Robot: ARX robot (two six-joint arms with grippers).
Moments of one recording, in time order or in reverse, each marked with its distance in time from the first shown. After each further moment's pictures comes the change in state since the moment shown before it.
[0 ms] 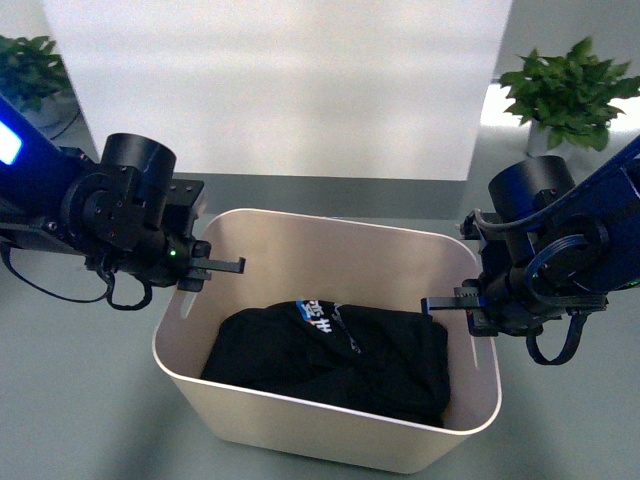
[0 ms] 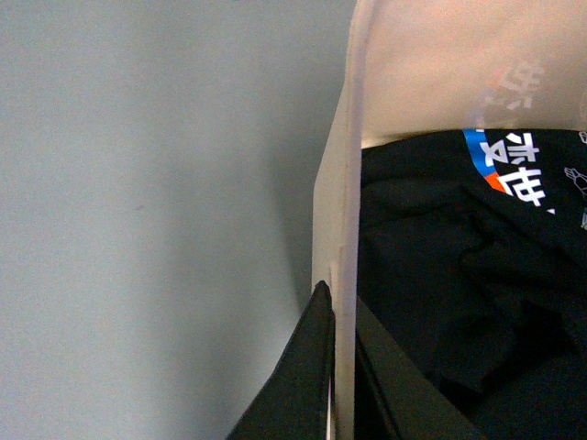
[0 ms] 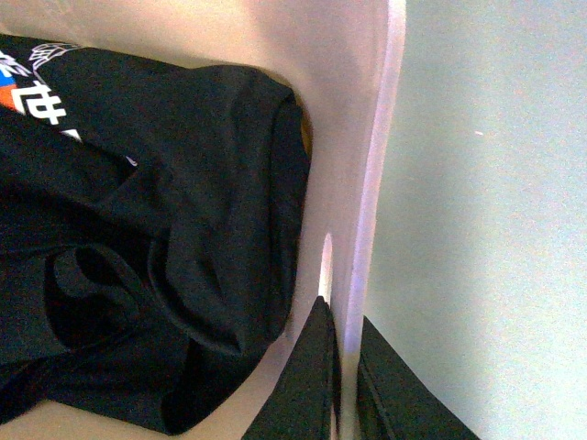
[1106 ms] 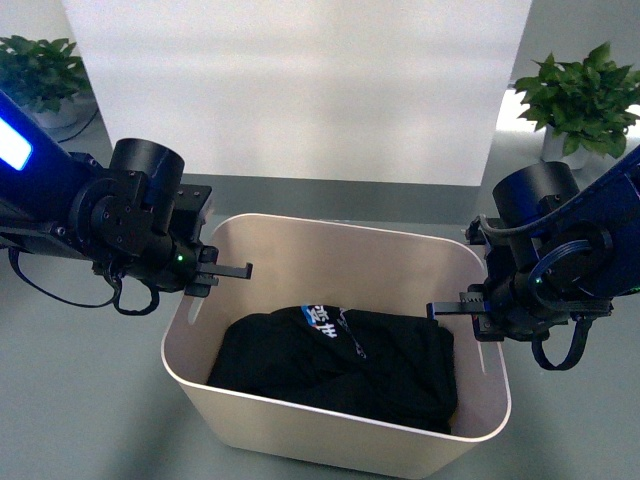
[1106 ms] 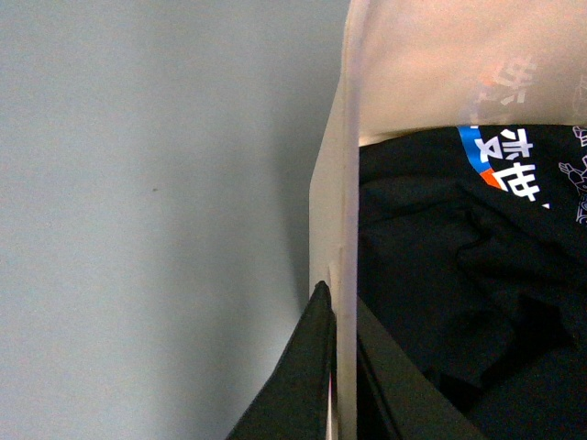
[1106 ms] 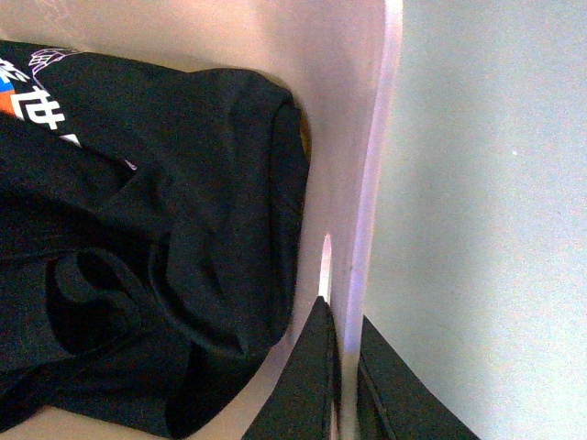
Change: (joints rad) left arm -0.004 -0.001 -0.001 0.000 0.002 -0.003; right arm 0.000 0.000 -0.002 0.000 0.004 -0.002
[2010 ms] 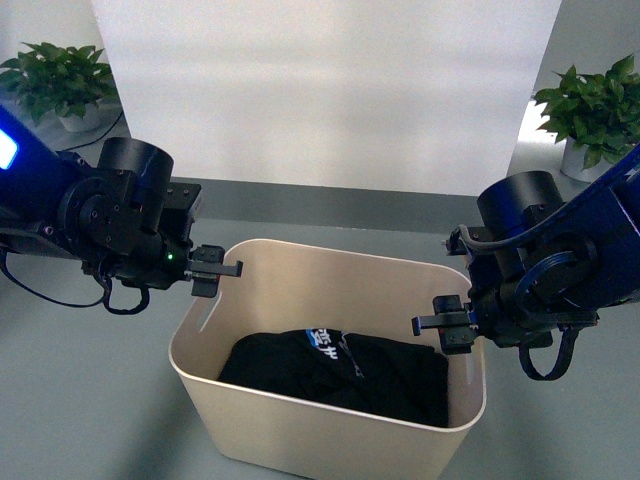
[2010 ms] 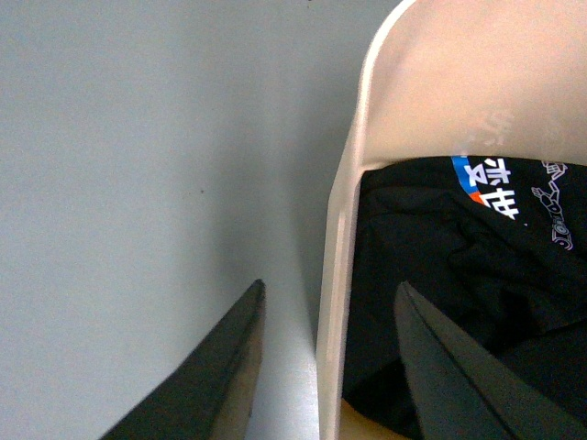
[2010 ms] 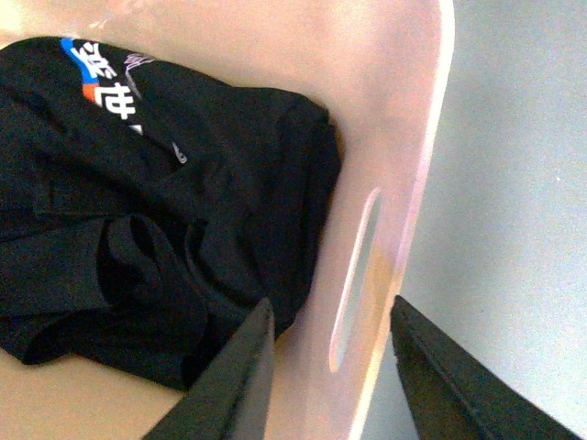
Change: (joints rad) left arm 0.009 -0.010 0.001 0.001 -0.003 0.000; right arm 0.016 0.000 0.000 0.000 -0.013 -0.042
